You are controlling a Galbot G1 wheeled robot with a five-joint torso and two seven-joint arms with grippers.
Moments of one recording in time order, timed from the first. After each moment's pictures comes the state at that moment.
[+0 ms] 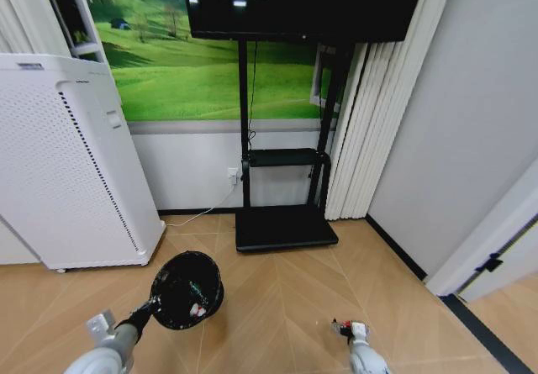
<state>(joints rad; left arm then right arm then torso) 1.71 -1.07 -0.73 -2.10 -1.12 0.35 -0.35 -1.20 1.20 0.30 1.10 0.41 -0.17 0.33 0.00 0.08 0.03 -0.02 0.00</state>
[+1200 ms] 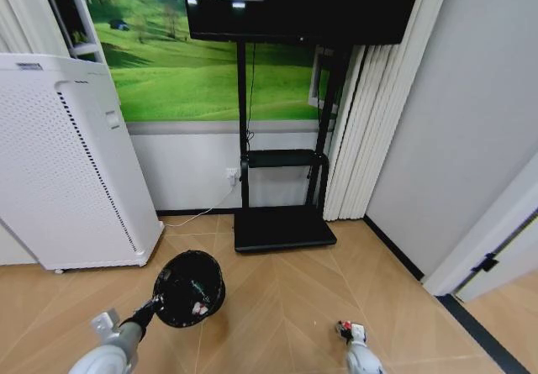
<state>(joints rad) 1.68 -1.07 -0.71 -2.08 -1.12 0.34 -0.36 -1.16 1.24 0.31 0.97 0.45 -0.15 0.33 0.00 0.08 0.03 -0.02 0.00</state>
